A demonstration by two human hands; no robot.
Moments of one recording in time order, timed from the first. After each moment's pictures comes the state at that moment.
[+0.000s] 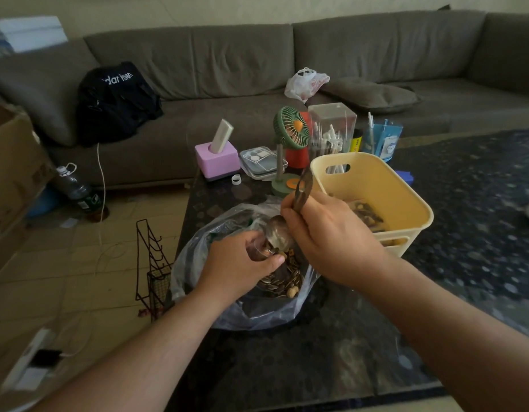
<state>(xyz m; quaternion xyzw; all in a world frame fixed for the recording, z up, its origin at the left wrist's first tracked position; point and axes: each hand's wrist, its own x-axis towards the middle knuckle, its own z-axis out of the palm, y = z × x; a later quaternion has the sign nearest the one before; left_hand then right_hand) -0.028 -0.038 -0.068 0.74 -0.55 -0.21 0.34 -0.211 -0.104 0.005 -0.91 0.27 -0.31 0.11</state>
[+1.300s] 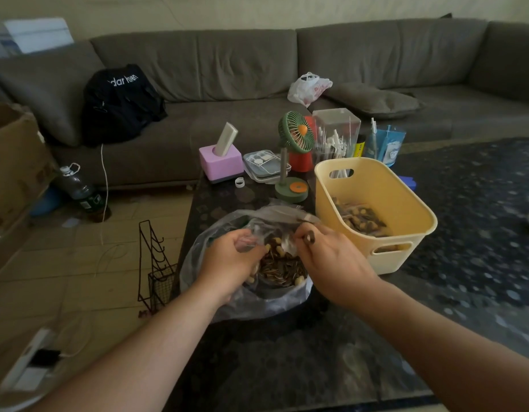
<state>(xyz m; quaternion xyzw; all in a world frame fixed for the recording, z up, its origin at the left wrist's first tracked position) -0.006 -0.054 -0.089 0.73 -0.40 -0.31 0.46 -0.211 -0.110 -0.043 -0.90 0.36 -0.23 0.12</state>
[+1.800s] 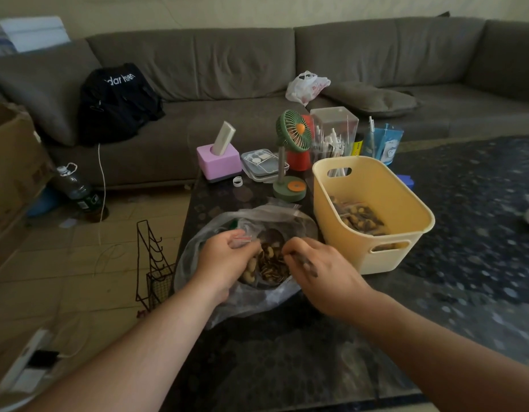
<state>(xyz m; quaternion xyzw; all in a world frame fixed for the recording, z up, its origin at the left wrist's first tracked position) -0.003 -0.064 -0.099 0.71 -0.34 -0.34 0.52 -0.213 -0.098 -0.051 -0.91 0.34 -0.16 0.19</state>
